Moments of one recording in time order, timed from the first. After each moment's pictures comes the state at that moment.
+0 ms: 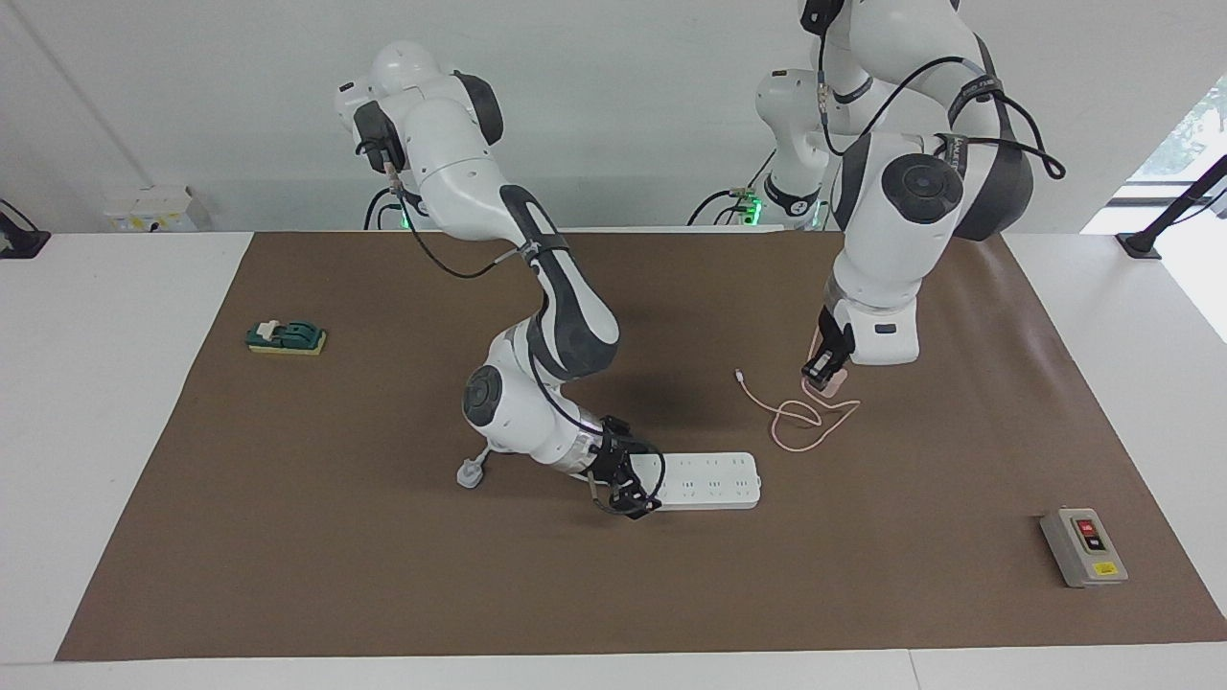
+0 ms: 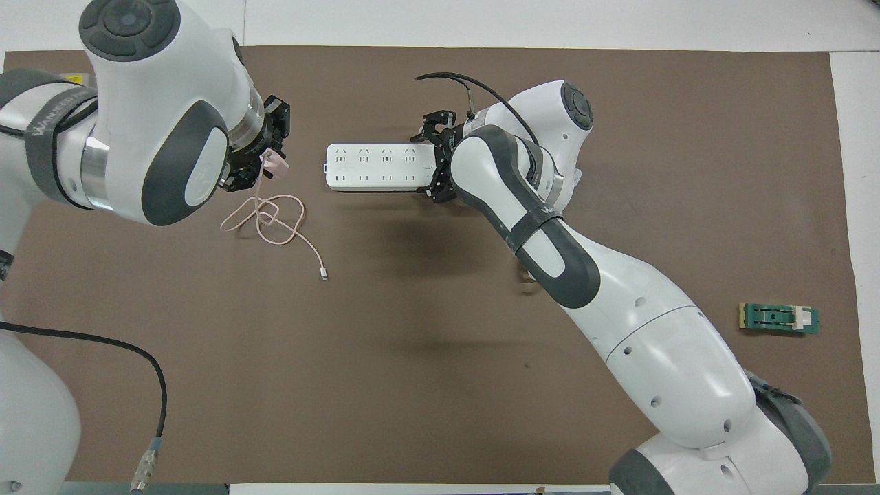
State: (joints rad) left arm -0.28 0.26 -0.02 -1.54 0.06 1.73 -0.85; right arm 0.40 0.87 0.02 -1.19 0.73 2.23 1.34
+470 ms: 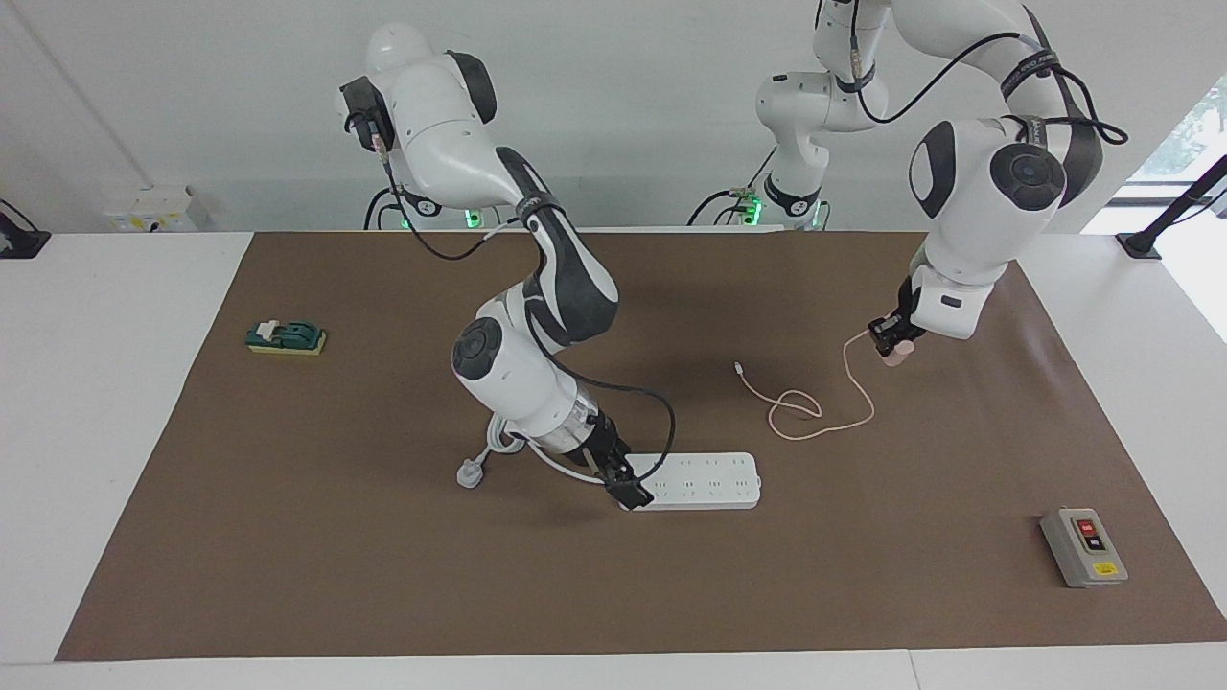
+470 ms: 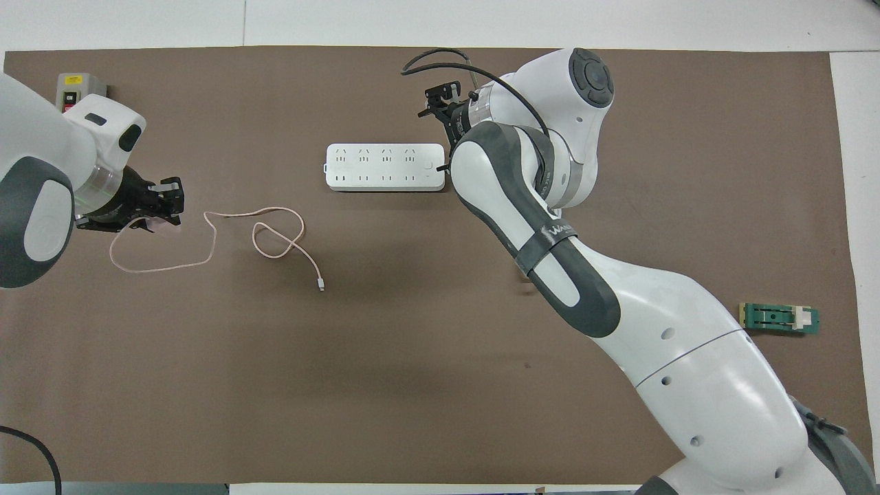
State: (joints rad) left arm -0.09 0.09 -0.01 -1.87 0.05 1.90 -0.34; right arm 0.40 0.76 0.01 -1.22 0.55 2.23 1.23
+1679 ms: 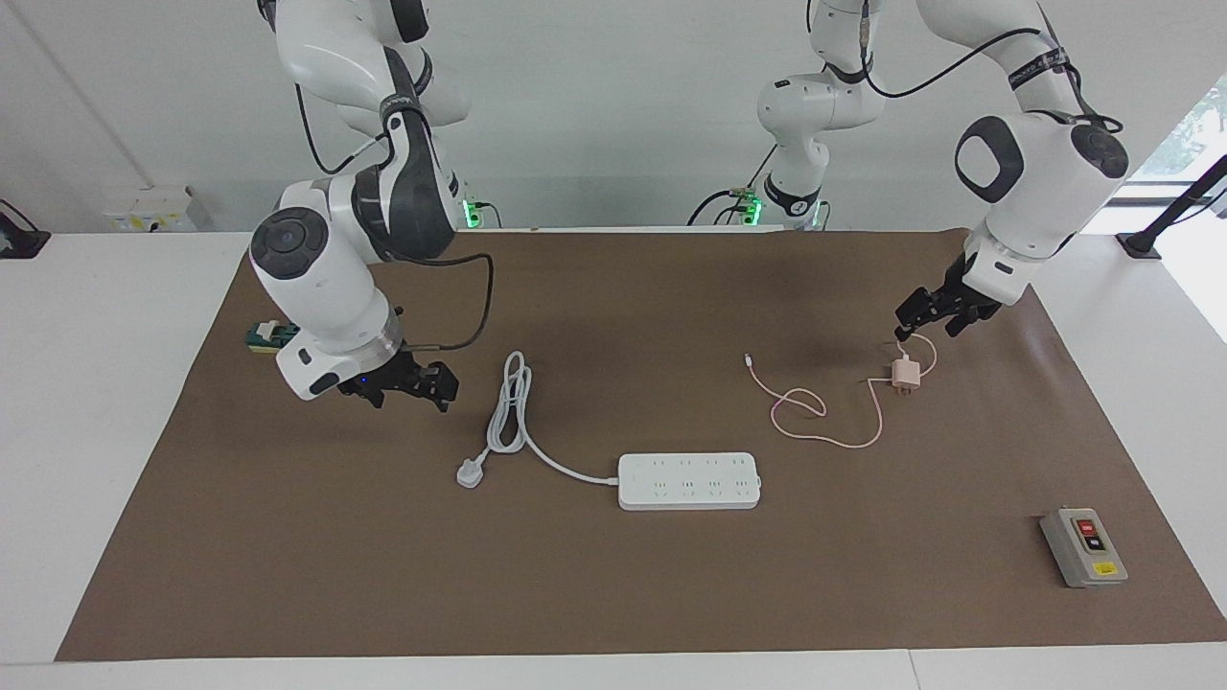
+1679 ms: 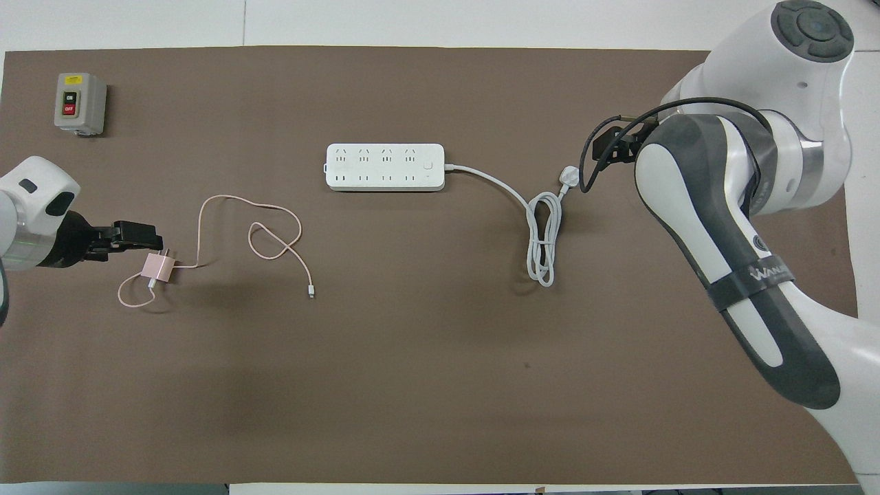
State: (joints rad) left arm 0.07 -0.06 -0.01 -2.05 -0.14 1.99 0.04; right arm 0.13 0.34 0.00 -1.55 0.05 1.82 0.23
